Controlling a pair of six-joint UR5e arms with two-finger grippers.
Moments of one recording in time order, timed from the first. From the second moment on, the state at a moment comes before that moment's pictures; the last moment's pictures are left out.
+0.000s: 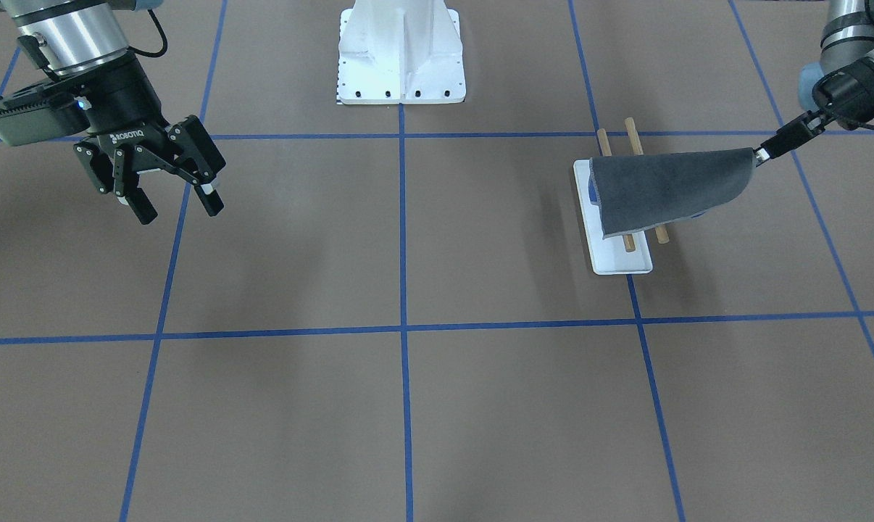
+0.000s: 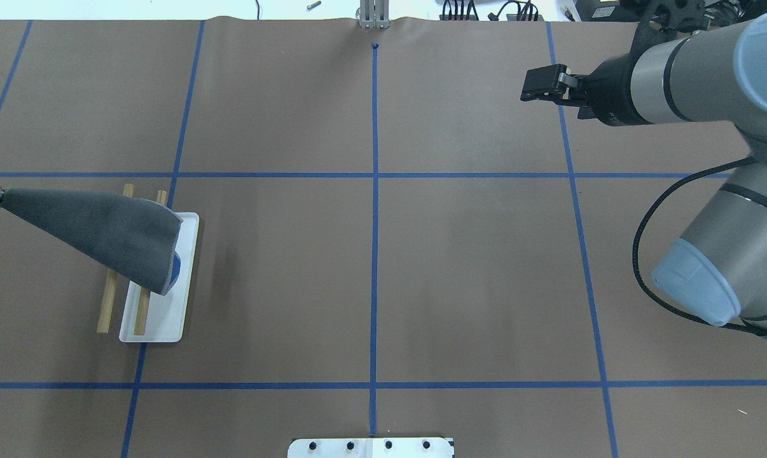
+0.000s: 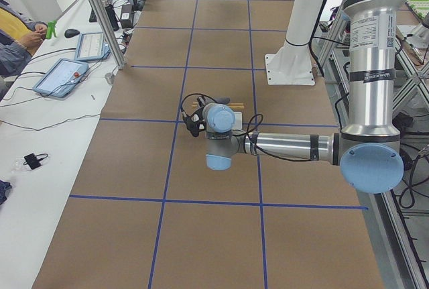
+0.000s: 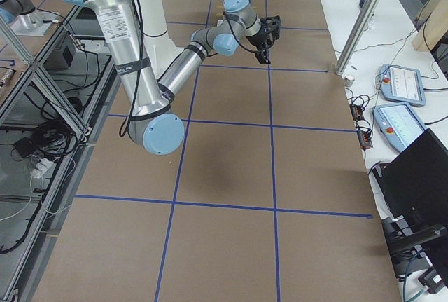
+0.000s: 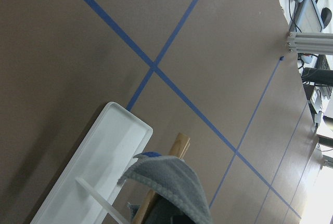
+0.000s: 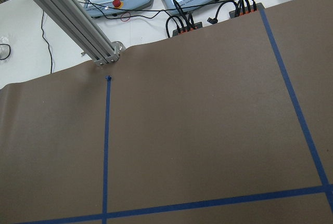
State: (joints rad) left arm -1.16 -1.50 -1.59 -3.18 -2.47 -2.08; right arm 0.85 -1.23 2.08 -1.32 1.80 1.28
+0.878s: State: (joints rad) left arm -1.28 -1.49 -1.50 -3.16 -2.42 -1.89; right arm 1.02 -1.41 2.08 -1.32 2.00 1.07
